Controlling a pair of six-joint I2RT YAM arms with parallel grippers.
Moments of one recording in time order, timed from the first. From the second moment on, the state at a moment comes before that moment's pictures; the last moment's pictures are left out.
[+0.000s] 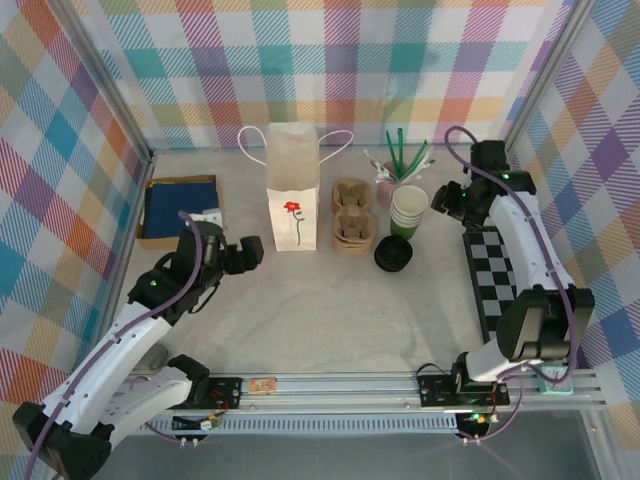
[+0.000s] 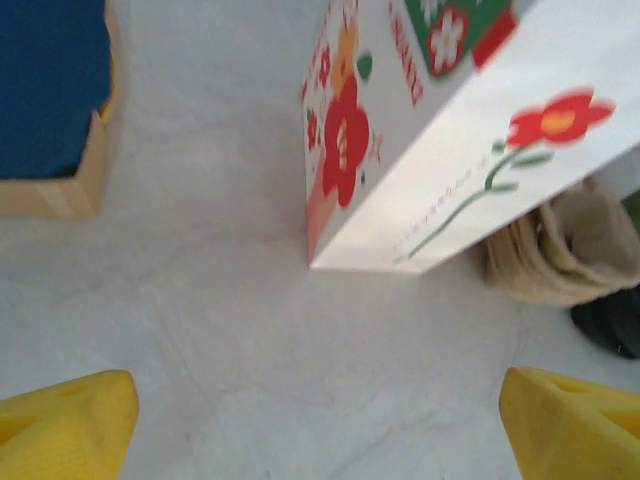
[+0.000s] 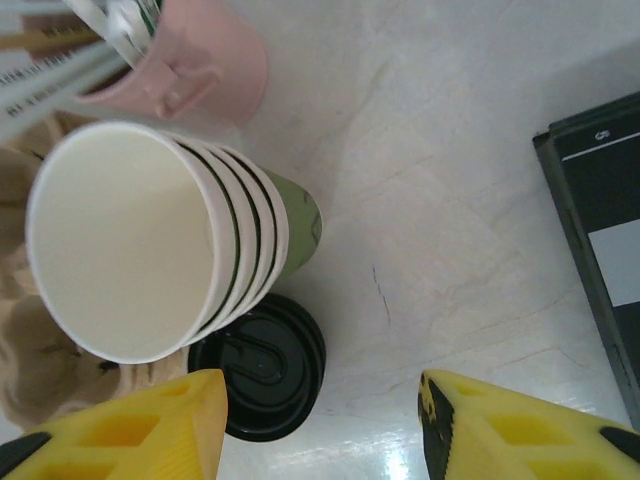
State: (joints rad) left arm -0.51 0.87 0.88 -0.70 -0.21 -0.52; right arm 0.04 1.52 1.45 -1.03 -0.13 0.42
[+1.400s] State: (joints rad) left arm -0.54 0.89 0.85 -0.71 -0.20 -0.58; right arm 0.14 1.81 1.68 -1.08 -0.06 0.41
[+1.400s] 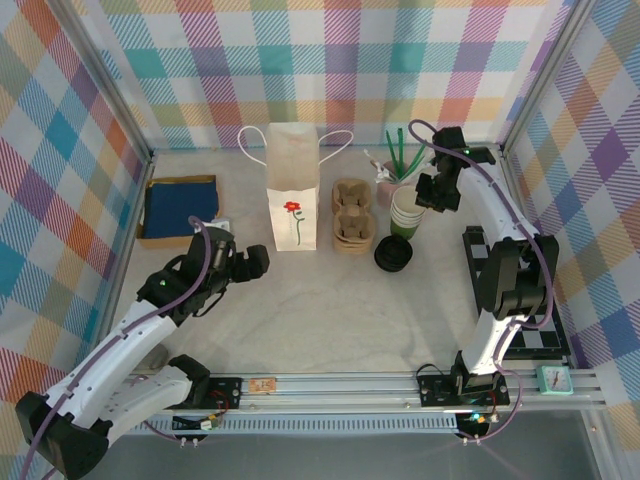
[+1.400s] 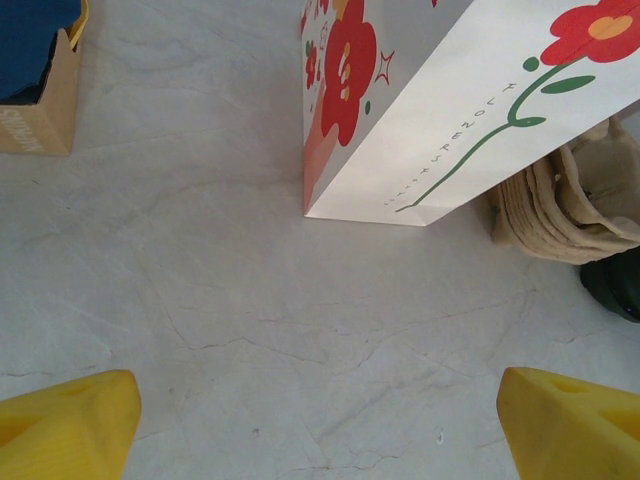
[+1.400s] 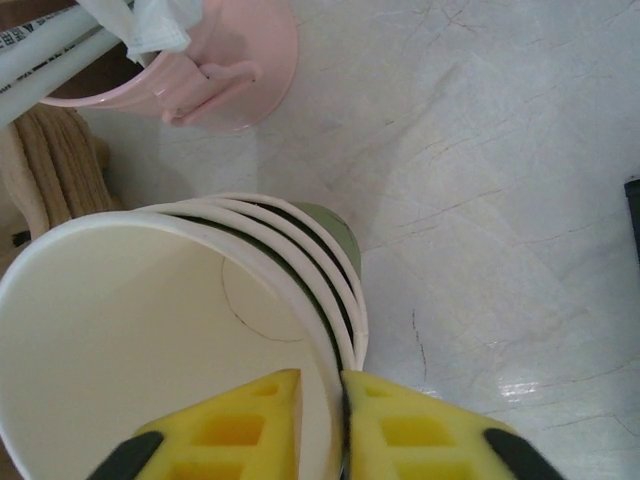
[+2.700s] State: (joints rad) left arm -0.54 0.83 0.87 -0.73 -0.14 -0.58; right arm 0.61 1.38 1.81 -1.46 0.00 0.34
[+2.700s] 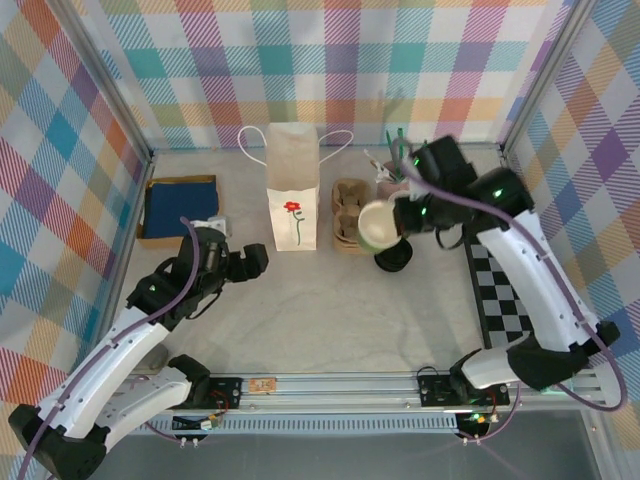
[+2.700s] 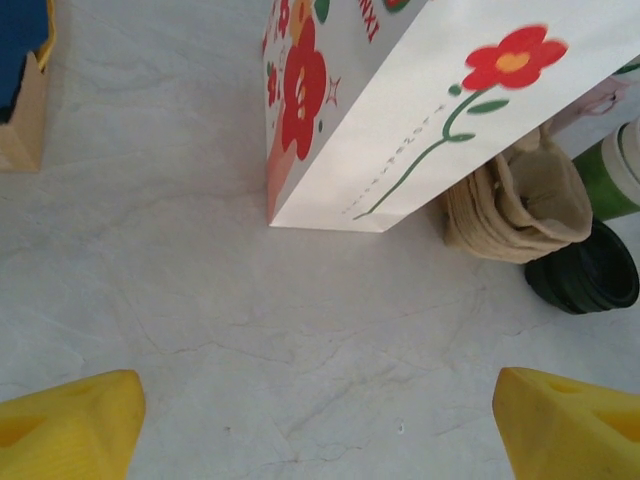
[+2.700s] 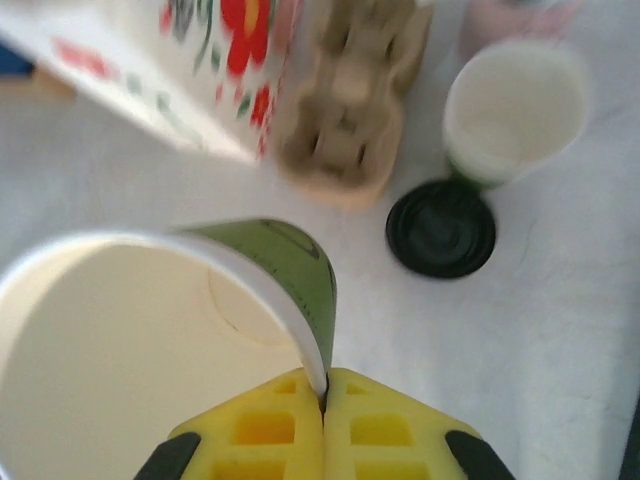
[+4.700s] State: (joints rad) left arm -0.55 0.91 0.77 -0.63 -0.07 -0.63; right arm 0.29 1.29 1.04 -0.99 -0.03 0.57
